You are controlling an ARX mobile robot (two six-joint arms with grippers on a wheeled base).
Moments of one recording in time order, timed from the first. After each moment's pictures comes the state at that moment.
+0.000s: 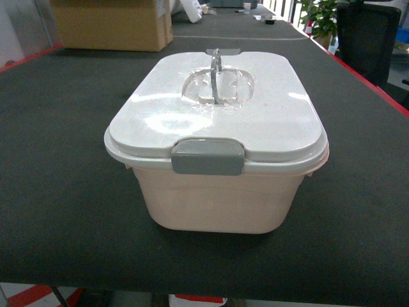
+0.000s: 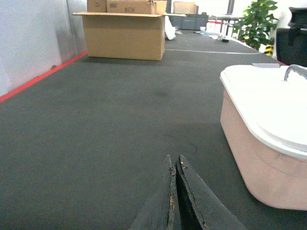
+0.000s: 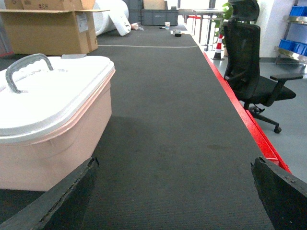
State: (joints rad) left arm 0.00 0.31 0.01 0.32 0.00 -0.01; right arm 0.00 0.00 0.01 -0.01 0.00 0.00
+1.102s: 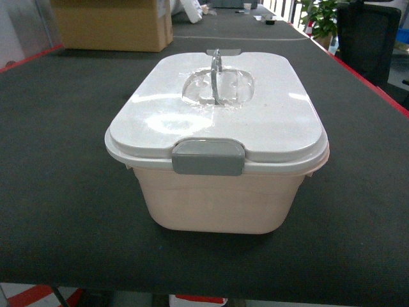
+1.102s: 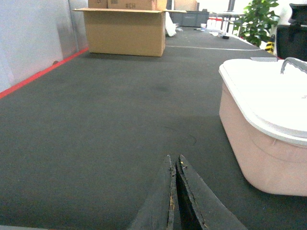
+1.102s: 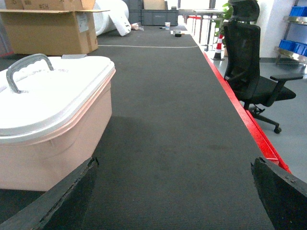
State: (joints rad) left arm 0.00 0.01 0.01 0.00 0.00 -0.01; right arm 0.00 0.00 0.01 0.00 0.00 0.00
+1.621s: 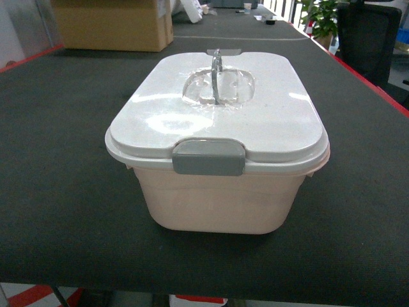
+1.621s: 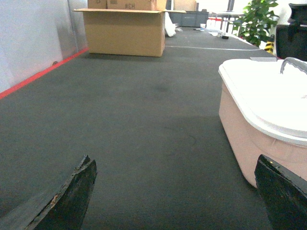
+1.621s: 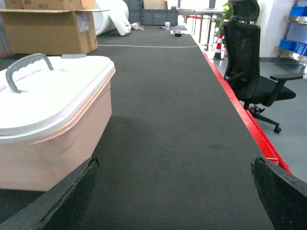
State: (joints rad) left arm 0.00 0.01 0.01 0.00 0.00 -0.01; right arm 0.00 0.00 0.01 -0.01 0.00 0.00
